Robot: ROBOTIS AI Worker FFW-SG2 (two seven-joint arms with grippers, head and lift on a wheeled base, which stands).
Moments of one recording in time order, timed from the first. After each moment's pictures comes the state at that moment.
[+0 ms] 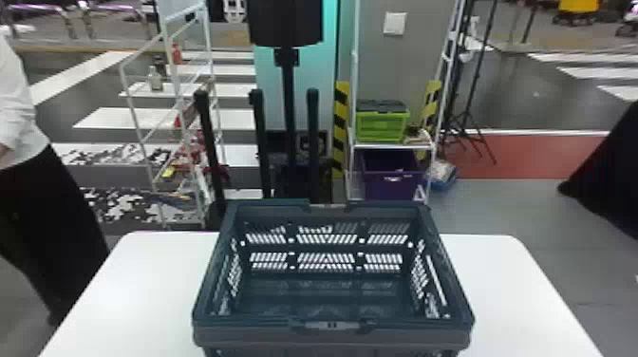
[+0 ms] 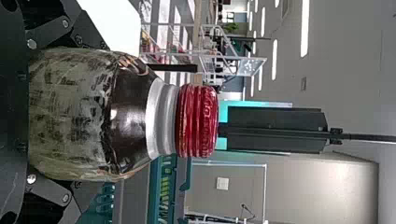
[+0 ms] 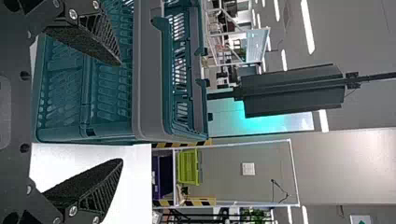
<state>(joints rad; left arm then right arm) 0.81 0.03 0.01 -1.96 0.07 -0.41 0.03 0.88 -0.25 0.05 -2.06 -0.21 -0.32 0.06</state>
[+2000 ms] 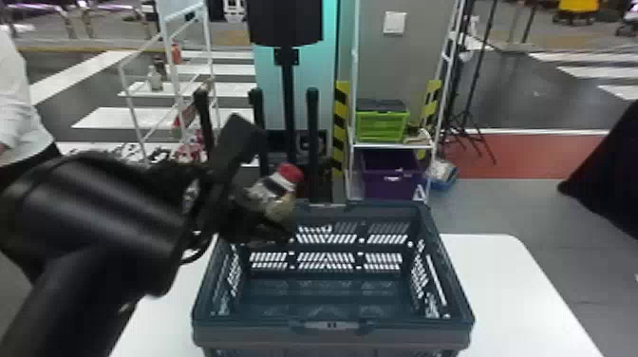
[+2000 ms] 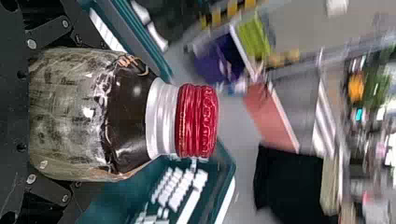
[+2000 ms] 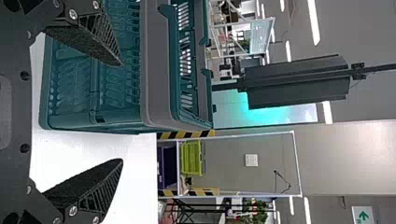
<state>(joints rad) -0.49 0.28 -0.38 -1.97 -0.19 1.26 -0.80 0.90 -0.23 0.02 -2.05 -0.22 -0.33 0.06</state>
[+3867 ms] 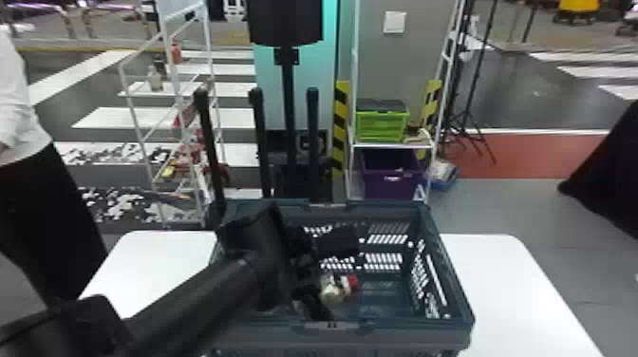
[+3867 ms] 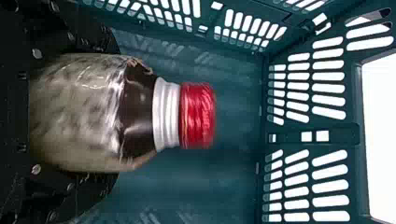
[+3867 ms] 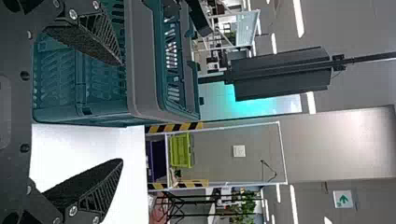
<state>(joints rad) -0.86 0.04 -0.91 -0.73 -0.31 0.47 -0.90 0.91 -0.20 0.01 -2.04 -0.23 -0.41 0.06</state>
